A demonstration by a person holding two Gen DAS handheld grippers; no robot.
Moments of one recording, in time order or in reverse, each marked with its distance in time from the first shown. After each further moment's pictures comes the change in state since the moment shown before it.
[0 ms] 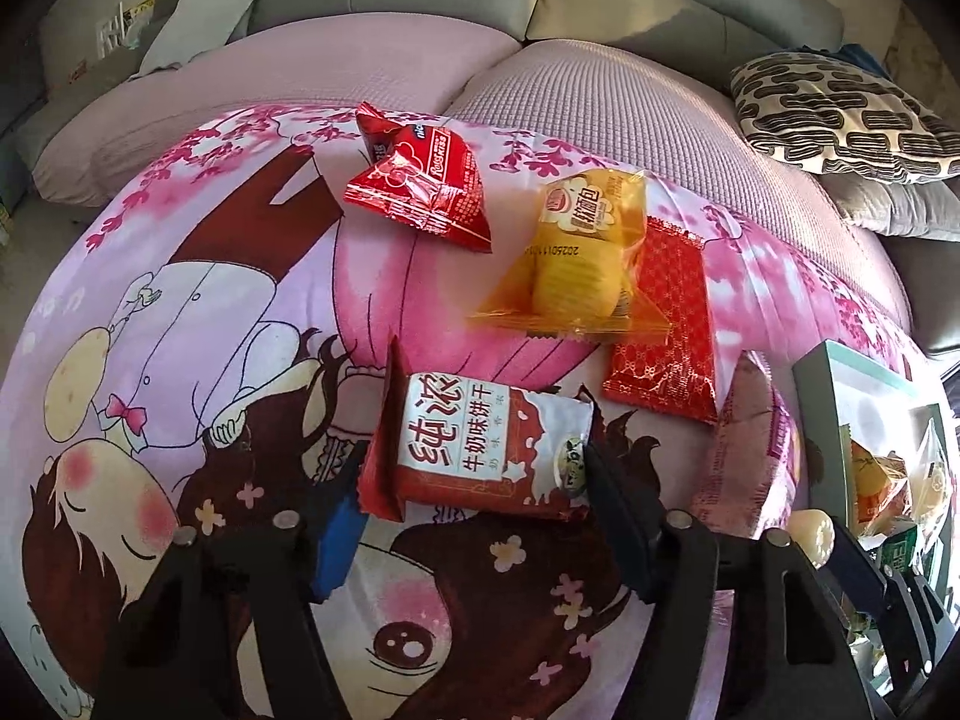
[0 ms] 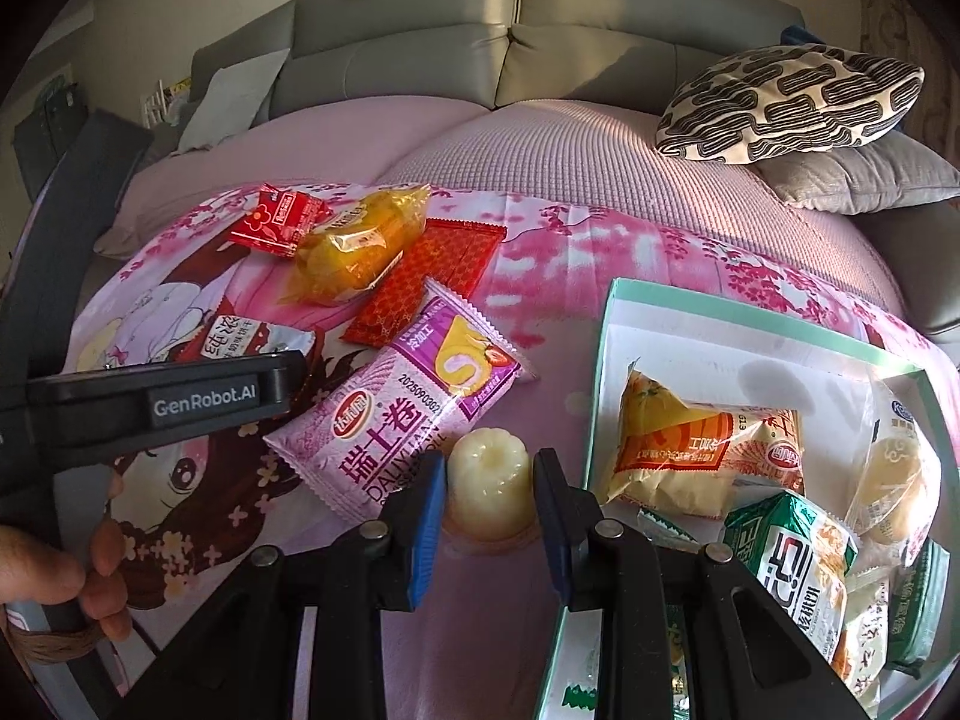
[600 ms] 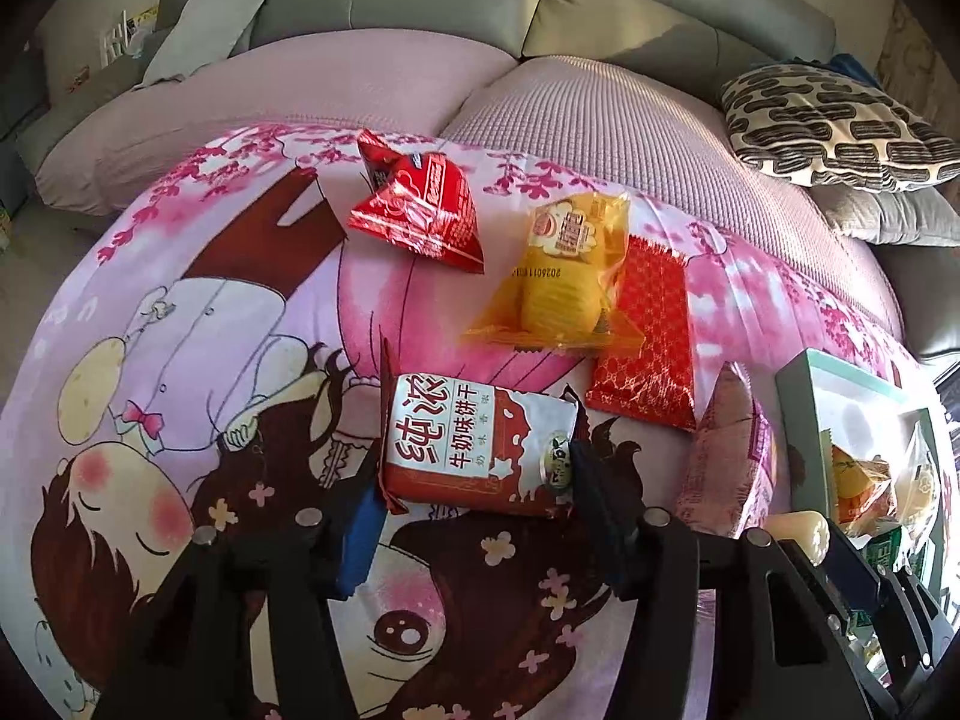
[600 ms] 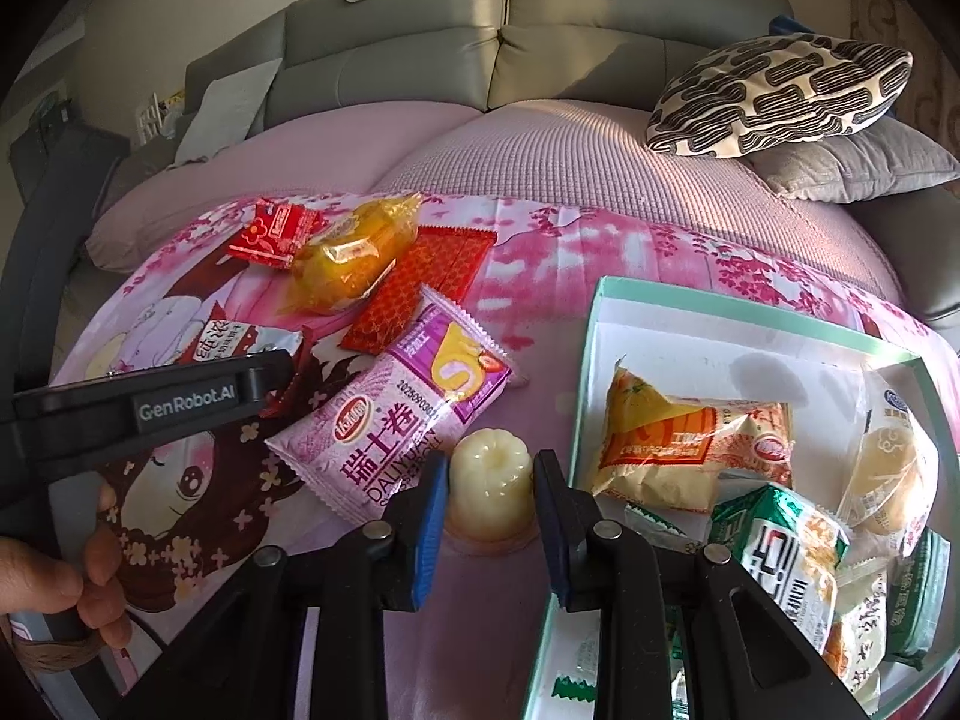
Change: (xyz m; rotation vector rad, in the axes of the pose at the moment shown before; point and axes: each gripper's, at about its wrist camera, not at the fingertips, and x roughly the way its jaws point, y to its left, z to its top) left arm -0.012 -0.001 -0.004 -0.003 -0.042 -0.008; right arm -0.009 -0.007 0.000 0.035 -0.008 0.014
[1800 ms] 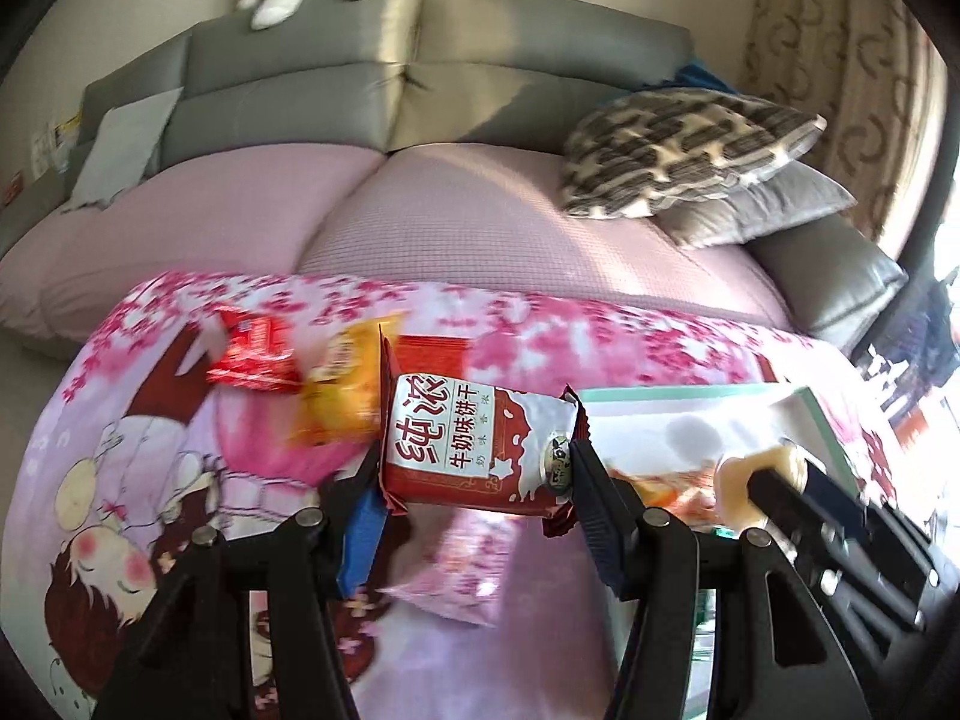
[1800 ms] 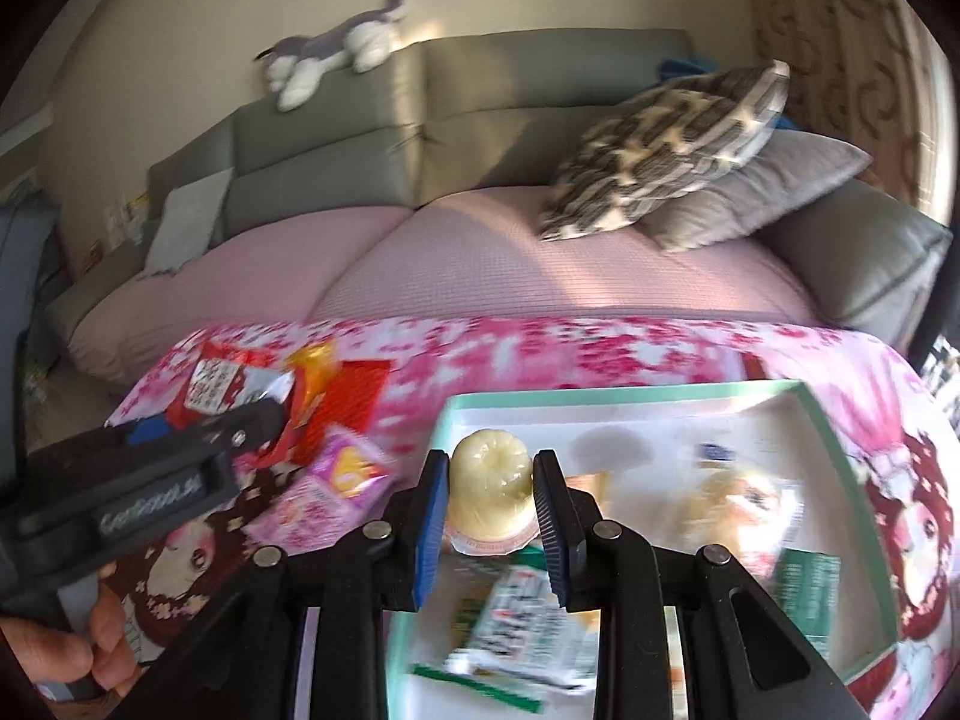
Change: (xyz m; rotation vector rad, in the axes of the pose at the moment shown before) left arm -0.073 -0.098 -0.004 0.210 -0.178 -0.160; right arm -0.079 -0.077 0.016 0.160 -0.187 -0.075
